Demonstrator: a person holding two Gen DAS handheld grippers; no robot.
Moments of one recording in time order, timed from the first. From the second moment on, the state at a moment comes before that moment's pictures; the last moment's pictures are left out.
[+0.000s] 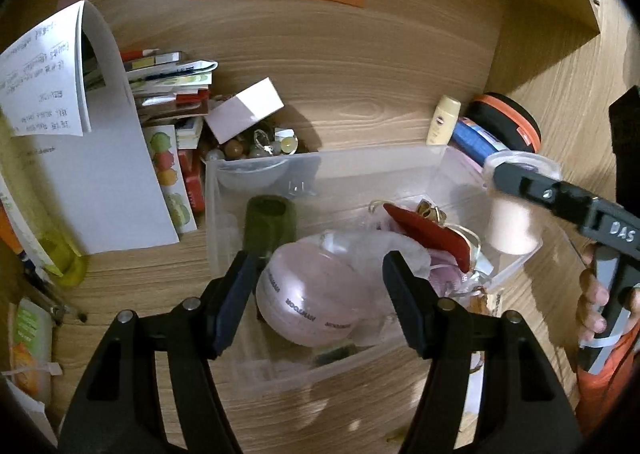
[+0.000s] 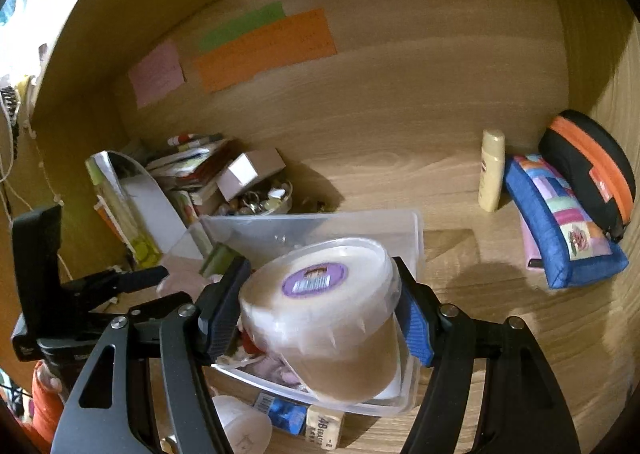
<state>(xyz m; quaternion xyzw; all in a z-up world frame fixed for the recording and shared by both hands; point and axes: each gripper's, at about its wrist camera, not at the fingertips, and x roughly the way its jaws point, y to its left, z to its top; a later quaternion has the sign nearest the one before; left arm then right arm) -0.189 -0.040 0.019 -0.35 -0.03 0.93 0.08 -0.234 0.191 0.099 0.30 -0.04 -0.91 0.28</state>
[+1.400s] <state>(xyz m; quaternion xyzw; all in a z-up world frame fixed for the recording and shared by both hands) -0.130 -0.043 0.064 -0.28 -0.02 0.96 0.07 -0.154 0.189 0.116 0.26 0.08 -0.94 0.22</state>
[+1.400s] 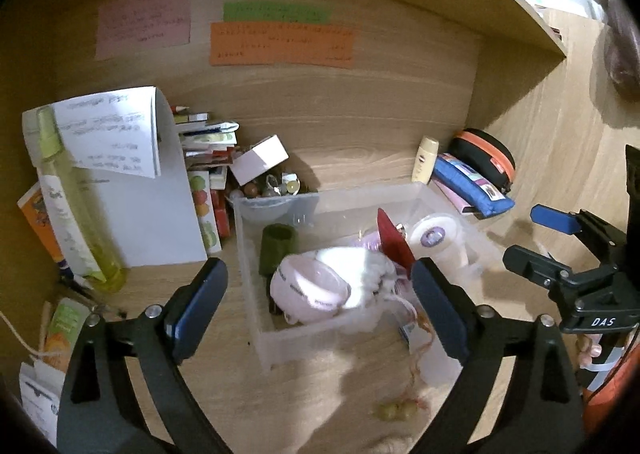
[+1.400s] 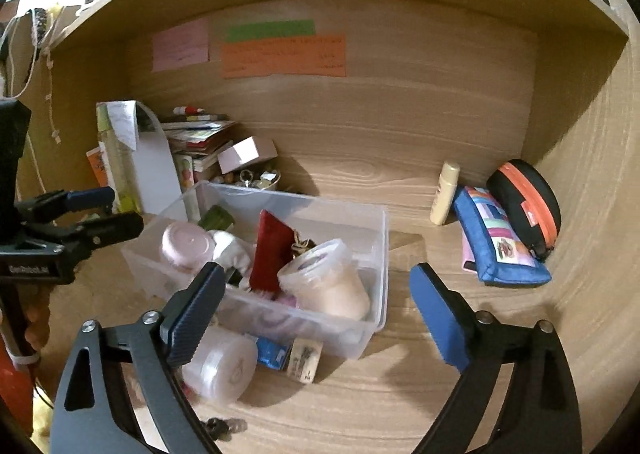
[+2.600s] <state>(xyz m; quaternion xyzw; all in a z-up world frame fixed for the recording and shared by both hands) -0.068 -0.023 -0.029 -0.42 -0.01 0.90 0.12 -0.130 0.139 0.039 0.37 0.11 -0.88 0.27</state>
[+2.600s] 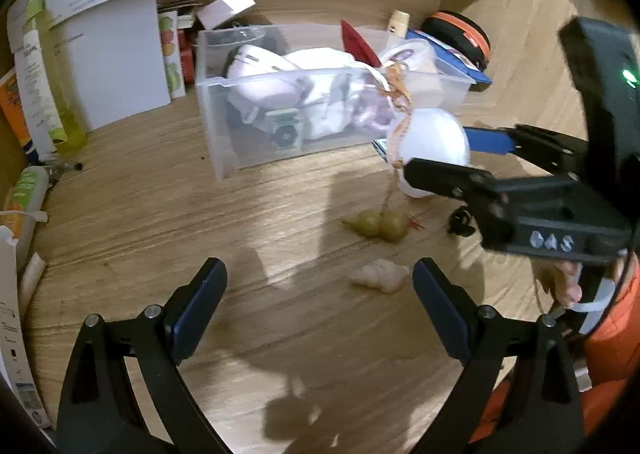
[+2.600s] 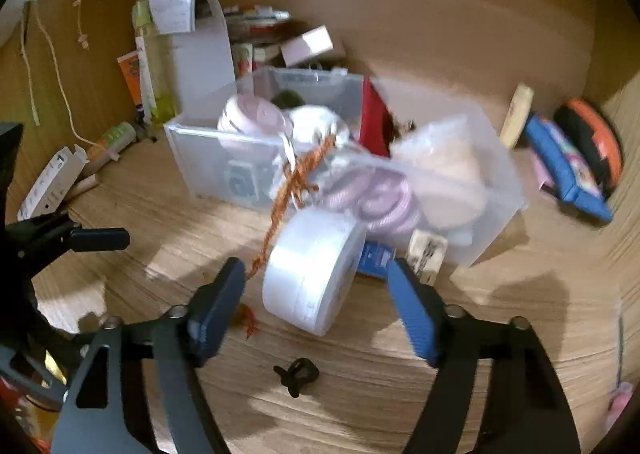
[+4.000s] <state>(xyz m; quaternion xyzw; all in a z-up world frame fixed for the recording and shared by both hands) -0.069 -0.018 -0.011 -0.39 -0.01 0.91 0.12 -0.119 0.201 0.072 0.33 0.04 -0.90 0.28</state>
